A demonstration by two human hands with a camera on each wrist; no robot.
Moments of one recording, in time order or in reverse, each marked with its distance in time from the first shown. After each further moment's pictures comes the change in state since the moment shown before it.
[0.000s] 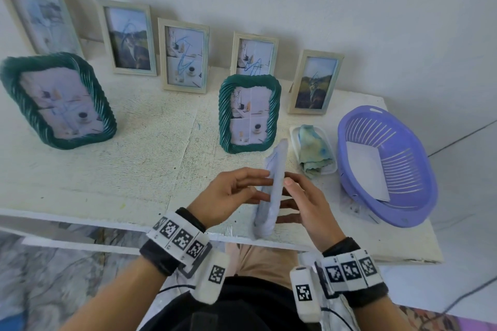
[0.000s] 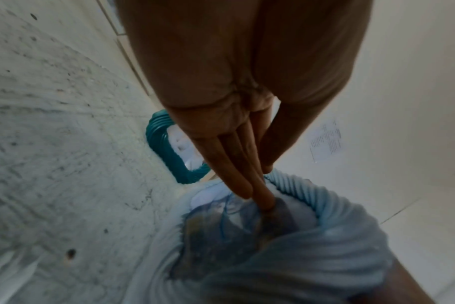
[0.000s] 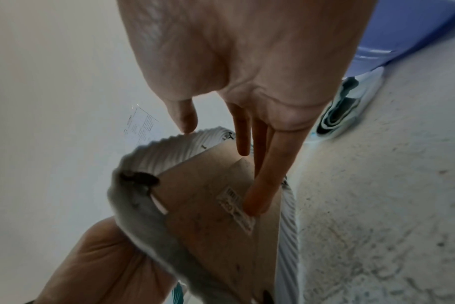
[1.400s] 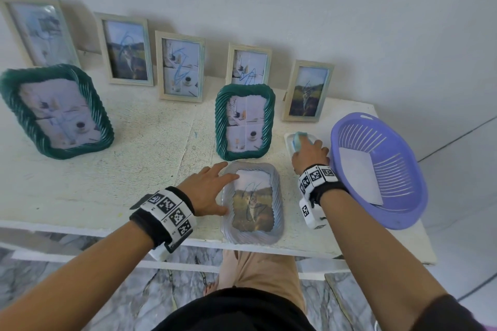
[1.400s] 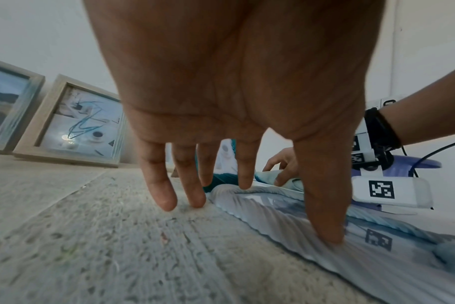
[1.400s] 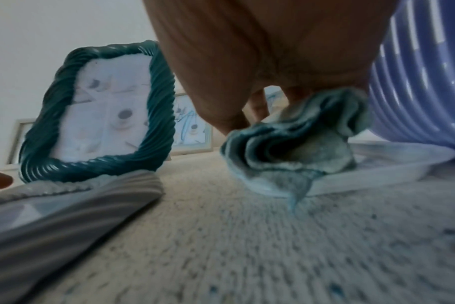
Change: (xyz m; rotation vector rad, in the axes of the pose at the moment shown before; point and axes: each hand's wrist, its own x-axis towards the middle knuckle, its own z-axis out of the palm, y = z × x) left_hand 0.028 -0.020 -0.057 1.348 -0.270 -0.240; right_hand 0.156 0.005 -0.047 -1.312 0.351 0.148
